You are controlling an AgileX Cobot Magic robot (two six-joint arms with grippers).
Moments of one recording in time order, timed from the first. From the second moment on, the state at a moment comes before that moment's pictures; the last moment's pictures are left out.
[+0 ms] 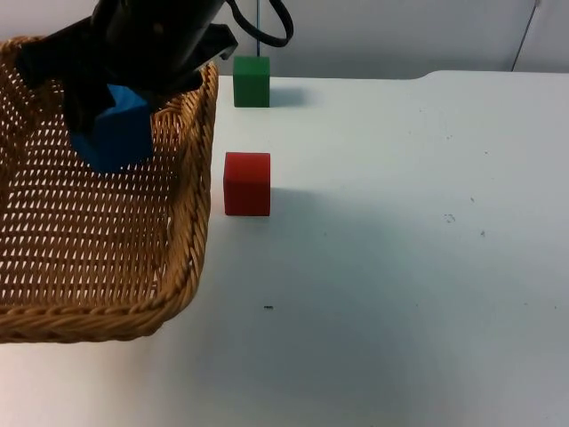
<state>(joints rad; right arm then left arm) 0.83 2.33 -2.10 0.15 0.82 0.00 0.26 1.81 -1.17 -0.76 1.10 0.61</state>
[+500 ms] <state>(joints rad) 0.83 2.21 -2.10 0.13 0.85 -0.05 0.26 1.81 -1.17 -0.76 1.10 0.61</state>
